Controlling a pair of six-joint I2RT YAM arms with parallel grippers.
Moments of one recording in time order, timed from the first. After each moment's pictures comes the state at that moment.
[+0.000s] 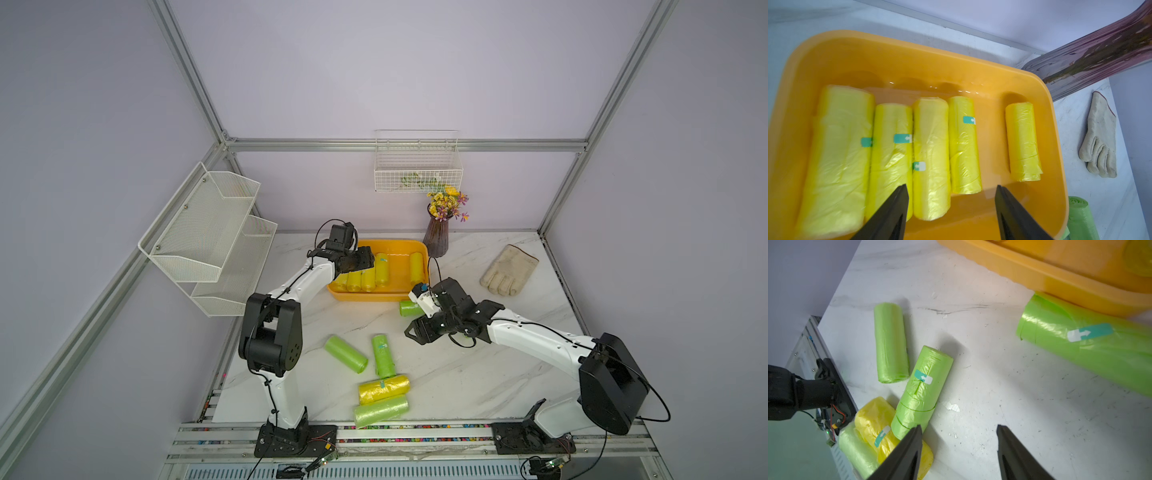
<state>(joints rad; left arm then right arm) -0.24 1.82 1.44 -0.40 0.13 -0.41 0.75 1.48 0.99 -0.40 -0.32 0.22</state>
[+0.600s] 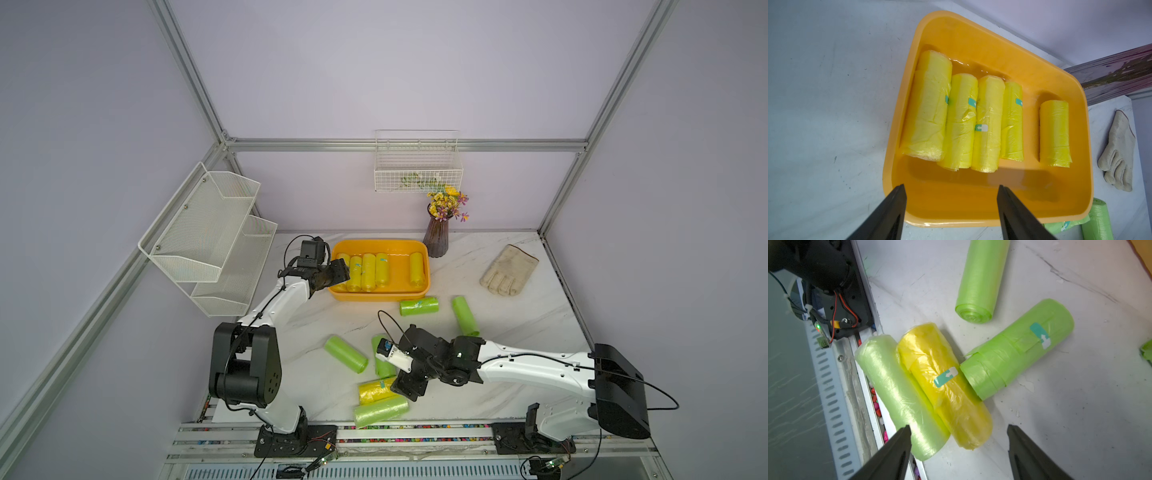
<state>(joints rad) -0.10 1.60 1.18 -0.38 0.13 -0.45 1.21 1.47 1.00 -0.50 -0.08 0.01</state>
